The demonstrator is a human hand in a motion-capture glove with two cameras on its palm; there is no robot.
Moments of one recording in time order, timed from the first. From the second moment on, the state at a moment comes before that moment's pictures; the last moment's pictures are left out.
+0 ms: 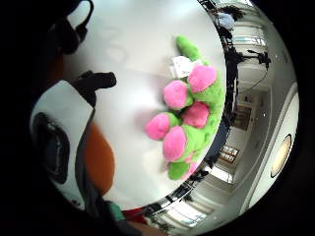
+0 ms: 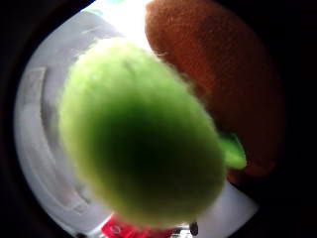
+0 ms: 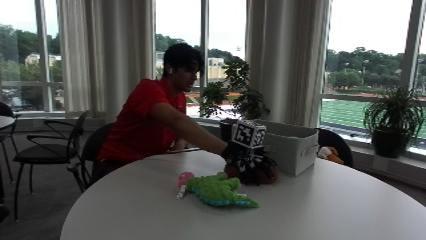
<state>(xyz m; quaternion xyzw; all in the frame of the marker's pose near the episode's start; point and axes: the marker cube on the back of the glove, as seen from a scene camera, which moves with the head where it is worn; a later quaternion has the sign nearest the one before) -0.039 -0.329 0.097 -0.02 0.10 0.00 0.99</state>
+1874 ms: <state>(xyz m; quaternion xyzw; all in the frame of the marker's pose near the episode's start) -0.091 -0.228 -0.178 0.08 0.11 0.04 0.99</state>
